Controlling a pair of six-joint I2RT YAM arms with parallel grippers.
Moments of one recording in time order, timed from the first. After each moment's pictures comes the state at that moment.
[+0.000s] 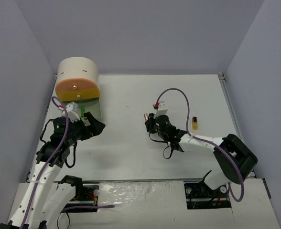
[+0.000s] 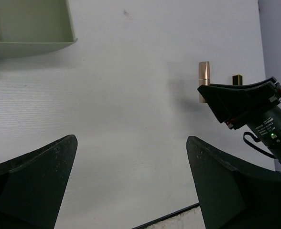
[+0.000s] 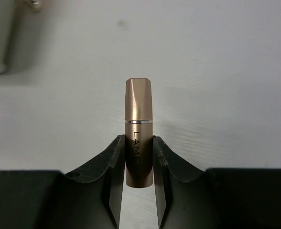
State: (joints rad) left arm -0.22 0.71 0.75 -0.54 0.21 -0.59; right arm 0.79 1.47 0.64 0.42 0.26 0.41
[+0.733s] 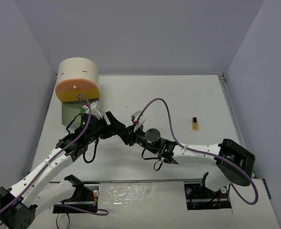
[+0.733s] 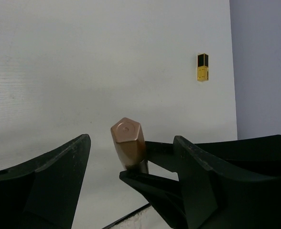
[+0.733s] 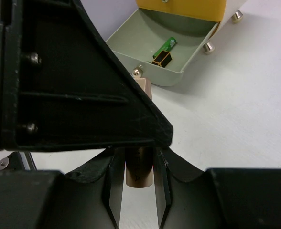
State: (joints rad) left arm -0.58 0.91 0.75 -0.32 0.04 -0.84; right arm 1.08 1.47 0.68 0.72 0.15 0.30
